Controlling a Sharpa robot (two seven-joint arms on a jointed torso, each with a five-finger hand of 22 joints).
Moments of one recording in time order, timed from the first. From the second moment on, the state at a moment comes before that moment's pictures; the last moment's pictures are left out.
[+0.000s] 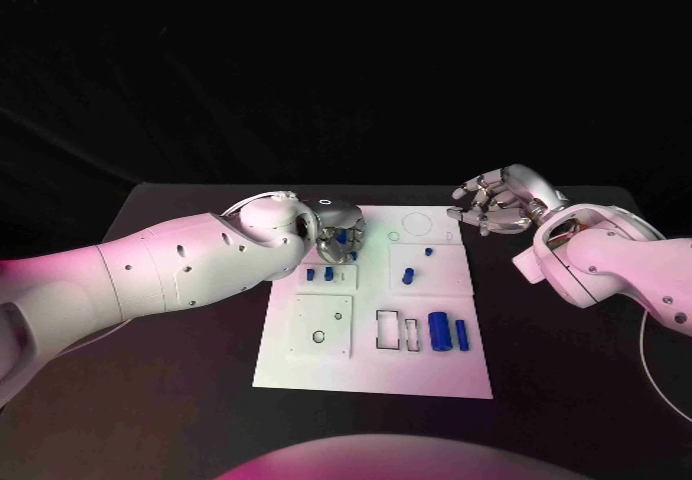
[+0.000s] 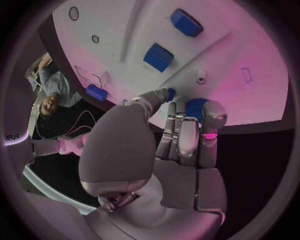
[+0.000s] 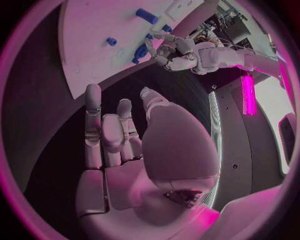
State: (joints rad) left arm 1.21 -0.58 -0.06 1.30 -1.63 -0.06 -0.08; left_hand 1.39 -0.26 0.51 0.09 0.25 0.88 0.13 0.42 0.30 1.00 0.07 0.48 0.18 1.42 0.00 1.38 1.12 0.13 1.27 0.11 1.01 1.31; right arm 1.29 -0.94 -0.16 1.58 -0.93 -0.57 -0.05; right_hand 1.36 -0.20 0.20 0.29 0.24 0.92 0.13 0.16 0.49 1.05 0.05 0.88 0.74 1.41 -0.02 1.21 1.03 0.17 1.15 0.09 0.58 0.88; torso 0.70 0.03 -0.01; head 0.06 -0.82
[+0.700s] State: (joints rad) left arm 1.21 -0.57 -0.06 1.29 -1.62 -0.05 -0.08; left_hand 1.39 -0.24 0.53 0.07 0.24 0.91 0.13 0.41 0.30 1.03 0.06 0.47 0.17 1.43 -0.01 1.39 1.13 0.13 1.29 0.10 1.04 1.31; right arm 1.29 -0.94 -0.16 1.58 -0.93 -0.57 -0.05; right_hand 1.36 -0.20 0.21 0.29 0.24 0.92 0.13 0.16 0.49 1.05 0.05 0.88 0.75 1.41 -0.02 1.21 1.03 0.17 1.15 0.09 0.58 0.88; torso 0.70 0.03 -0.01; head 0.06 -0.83
